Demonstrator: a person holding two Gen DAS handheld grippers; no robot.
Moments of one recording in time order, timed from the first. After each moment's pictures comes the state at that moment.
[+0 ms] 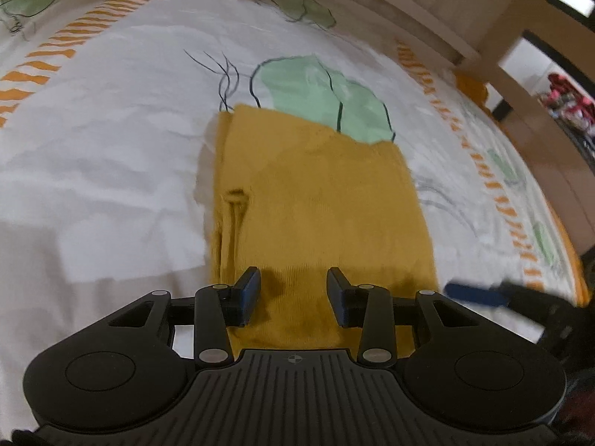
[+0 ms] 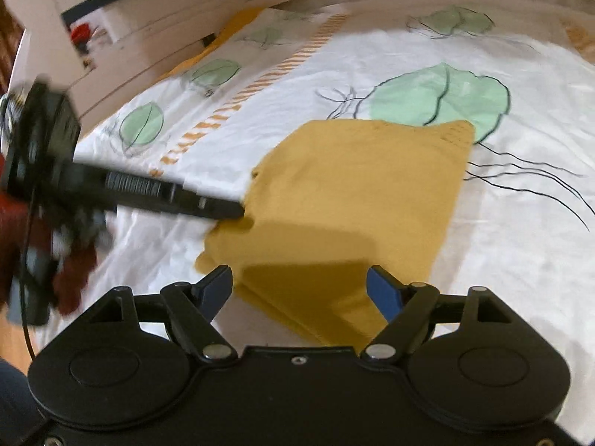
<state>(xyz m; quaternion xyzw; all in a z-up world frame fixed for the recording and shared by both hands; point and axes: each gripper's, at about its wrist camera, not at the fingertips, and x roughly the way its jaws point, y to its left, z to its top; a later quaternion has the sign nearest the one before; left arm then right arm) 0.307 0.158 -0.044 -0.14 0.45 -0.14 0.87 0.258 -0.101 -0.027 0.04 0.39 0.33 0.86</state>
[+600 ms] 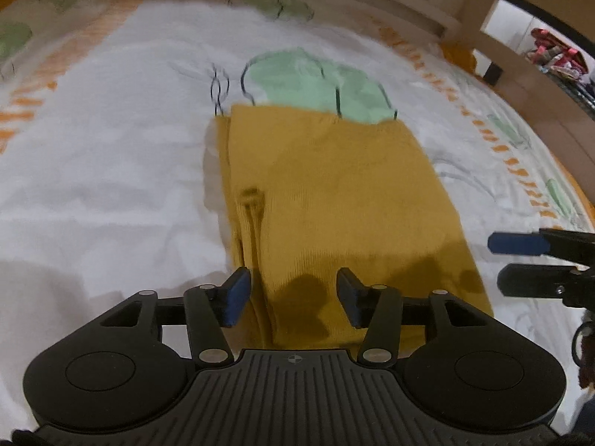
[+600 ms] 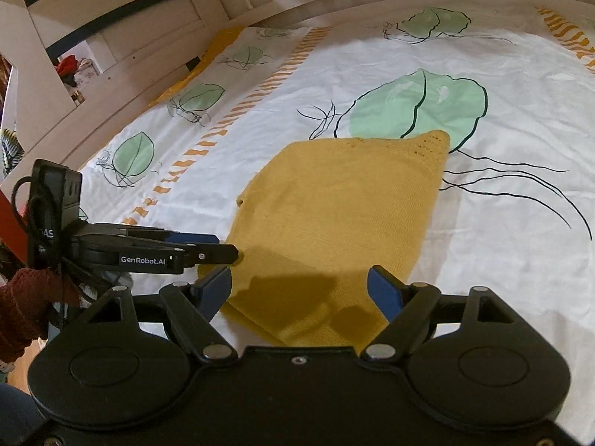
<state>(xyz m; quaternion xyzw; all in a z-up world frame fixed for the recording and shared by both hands) 0.309 0.160 -0.057 -0.07 0.45 -0.16 0.88 0.264 -0.118 -0.020 0.08 0.38 0.32 0.86</state>
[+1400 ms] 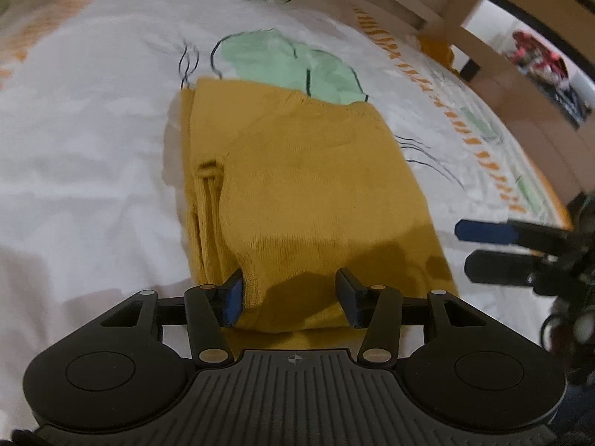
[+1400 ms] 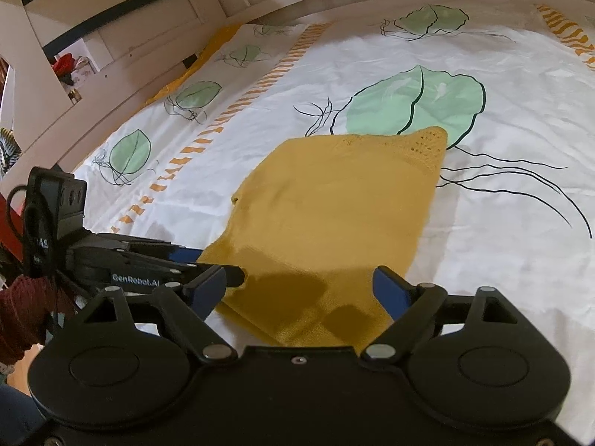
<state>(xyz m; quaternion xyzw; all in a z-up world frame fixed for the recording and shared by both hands) 0.308 0.156 -0.065 -0.12 0.46 -0.21 0.86 0.267 -0.120 -0.023 0.07 0.39 0.32 0.86</state>
